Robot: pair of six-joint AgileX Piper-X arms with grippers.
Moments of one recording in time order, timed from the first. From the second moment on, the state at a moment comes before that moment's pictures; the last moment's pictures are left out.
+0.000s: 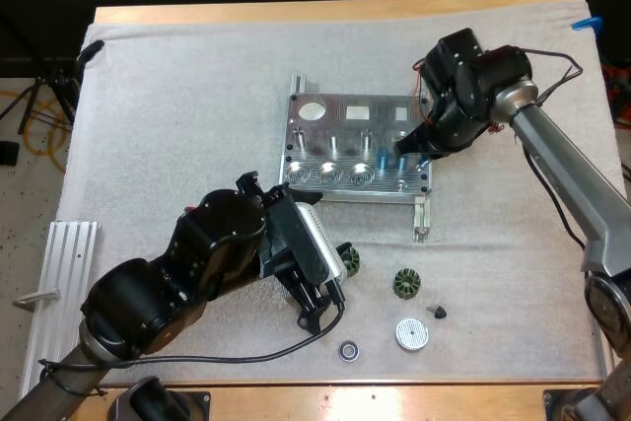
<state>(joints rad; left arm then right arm) -0.79 0.89 -1.05 0.86 0.12 -1.48 0.43 1.86 -1.62 1.23 -0.11 -1.85</state>
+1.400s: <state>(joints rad) -0.79 0.89 -1.05 0.86 0.12 -1.48 0.43 1.89 -1.62 1.25 -0.12 -1.85</state>
